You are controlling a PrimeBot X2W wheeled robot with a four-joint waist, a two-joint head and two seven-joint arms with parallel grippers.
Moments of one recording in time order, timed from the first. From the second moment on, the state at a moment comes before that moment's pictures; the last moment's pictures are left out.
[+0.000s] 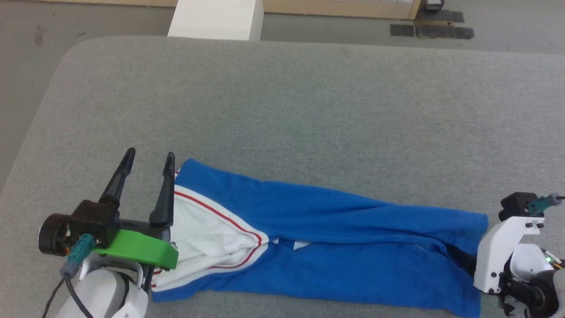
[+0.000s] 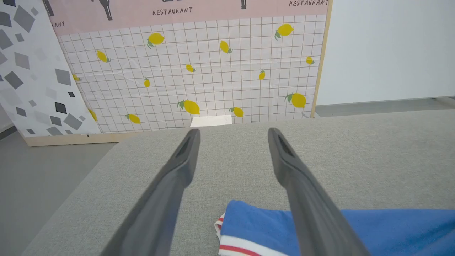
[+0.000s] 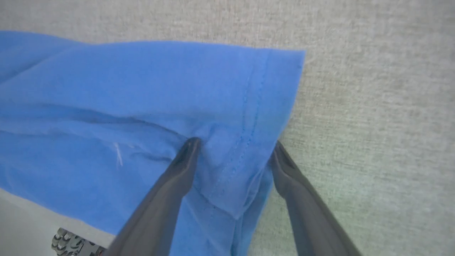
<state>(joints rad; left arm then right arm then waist) -0.16 0.47 -0.36 -0.05 -0.45 0.16 -0.26 -0.12 -0.24 -0.07 0.19 0.47 0.13 0.83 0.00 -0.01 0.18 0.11</state>
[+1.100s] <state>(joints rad) -0.07 0.48 -0.27 -0.07 -0.39 0.18 -0.25 -0.16 -0.40 -0.09 0.11 0.49 0.13 0.88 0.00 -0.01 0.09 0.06</state>
